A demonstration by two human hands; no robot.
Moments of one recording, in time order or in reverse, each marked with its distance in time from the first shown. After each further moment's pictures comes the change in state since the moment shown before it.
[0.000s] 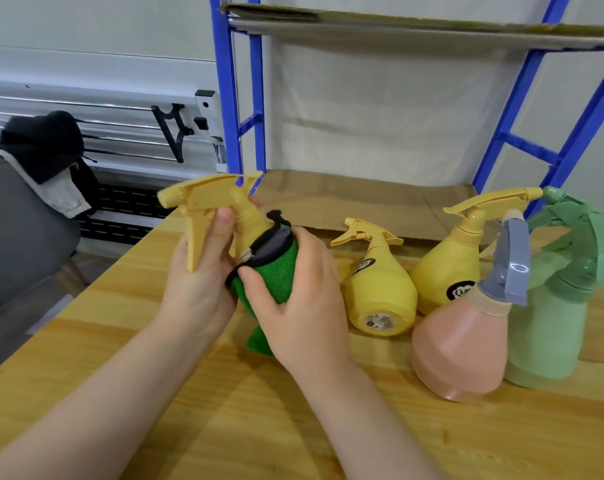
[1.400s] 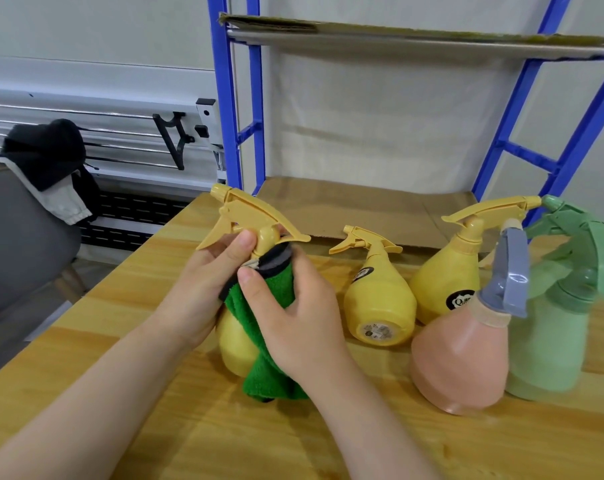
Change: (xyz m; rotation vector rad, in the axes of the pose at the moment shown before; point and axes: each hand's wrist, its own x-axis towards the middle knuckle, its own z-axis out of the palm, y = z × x) left_hand 0.000 0.007 -0.007 0.203 -0.214 -0.221; right_hand 0.006 -0.009 -0.012 0.411 -0.215 0.206
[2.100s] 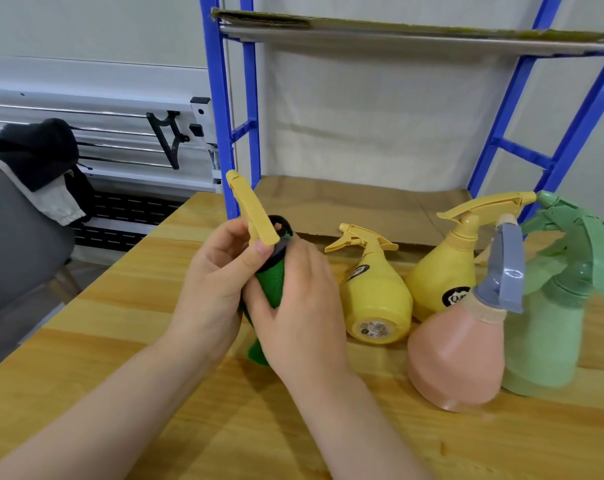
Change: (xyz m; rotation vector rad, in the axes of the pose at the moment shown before) left_hand 0.001 -0.018 0.018 -0.131 0.094 0.144; right_hand 0.003 0.015 0.005 -0.539 0.197 -0.213
